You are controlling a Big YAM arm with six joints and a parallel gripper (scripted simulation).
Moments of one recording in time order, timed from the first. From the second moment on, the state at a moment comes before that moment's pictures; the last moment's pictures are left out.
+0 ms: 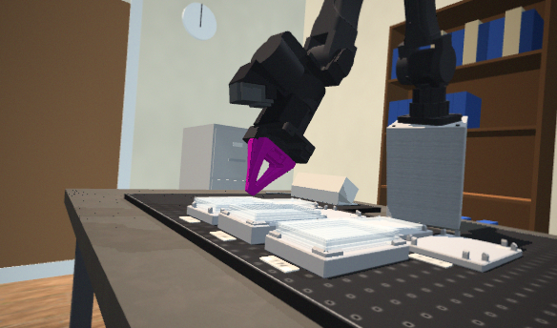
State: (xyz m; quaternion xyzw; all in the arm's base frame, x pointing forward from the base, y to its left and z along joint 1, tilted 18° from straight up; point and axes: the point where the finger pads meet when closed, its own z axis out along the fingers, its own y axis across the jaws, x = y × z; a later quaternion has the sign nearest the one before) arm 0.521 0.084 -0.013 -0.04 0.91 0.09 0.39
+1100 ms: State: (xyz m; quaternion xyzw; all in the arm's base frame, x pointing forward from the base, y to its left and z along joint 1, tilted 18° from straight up) arm 0.530 0.017 -0.020 -0.04 0.91 0.08 0.40
